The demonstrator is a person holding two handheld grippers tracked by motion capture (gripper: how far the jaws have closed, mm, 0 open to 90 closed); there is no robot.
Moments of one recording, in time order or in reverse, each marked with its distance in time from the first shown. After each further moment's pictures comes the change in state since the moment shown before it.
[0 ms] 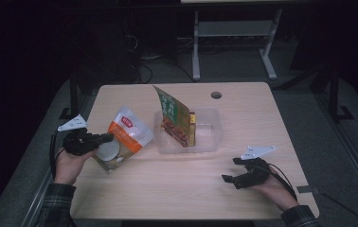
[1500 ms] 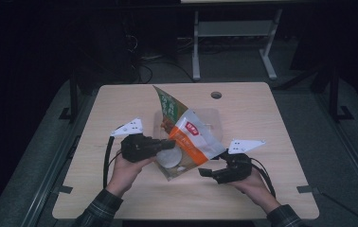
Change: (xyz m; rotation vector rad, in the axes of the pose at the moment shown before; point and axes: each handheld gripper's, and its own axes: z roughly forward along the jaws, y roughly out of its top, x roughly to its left) left arm -0.133 0.045 0.089 -0.163 -0.403 0.042; right arm 0.039 0.051 0.013 -0.279 0.284 -0.032
